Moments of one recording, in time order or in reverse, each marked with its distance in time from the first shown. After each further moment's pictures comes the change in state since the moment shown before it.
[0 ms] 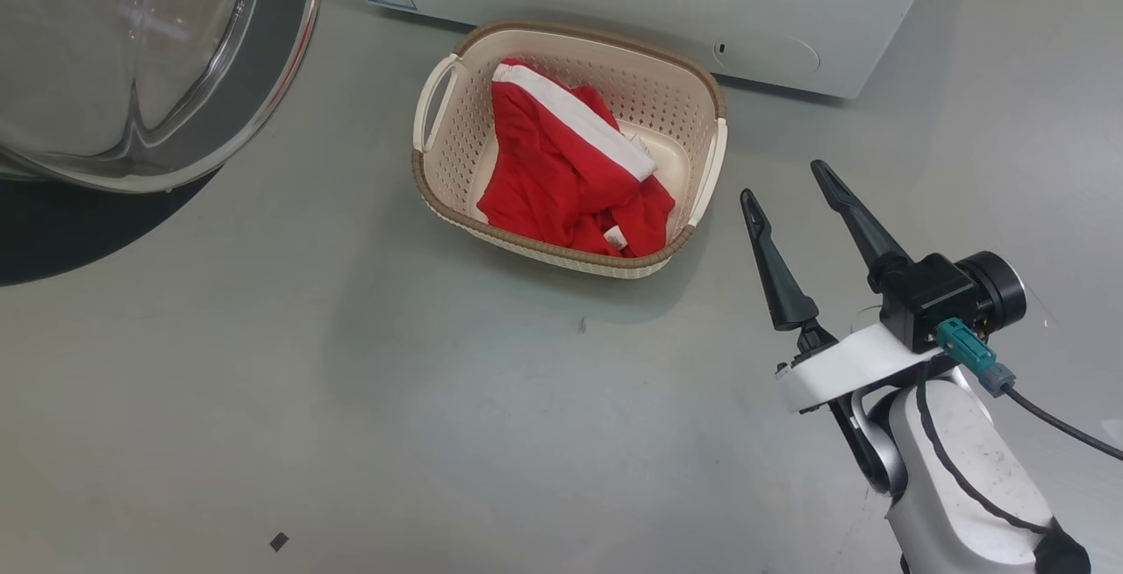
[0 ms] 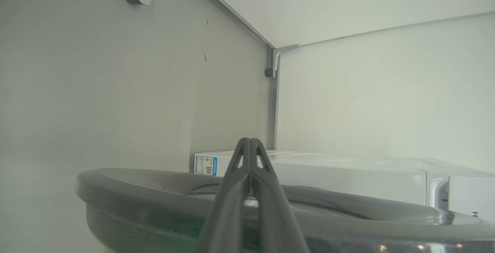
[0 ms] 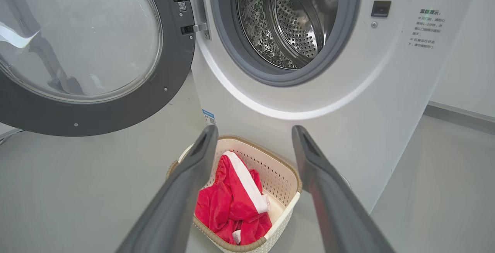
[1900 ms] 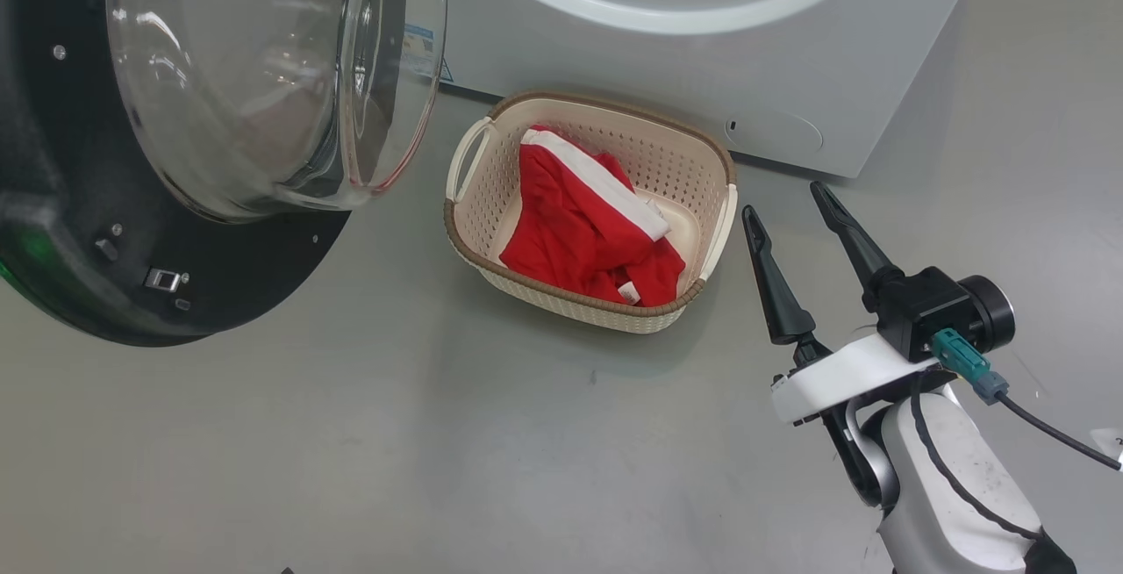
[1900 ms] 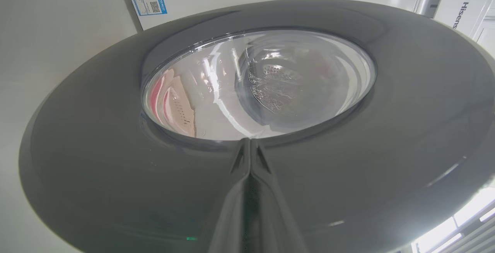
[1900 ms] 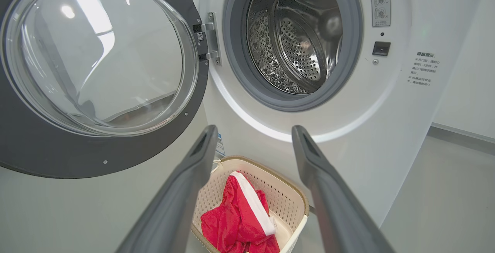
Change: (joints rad) left arm 0.112 -0.135 -0.111 -0.024 -0.130 -0.204 0.610; right arm 0.010 0.016 -0.008 0.053 0.035 -0.009 -0.018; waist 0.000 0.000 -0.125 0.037
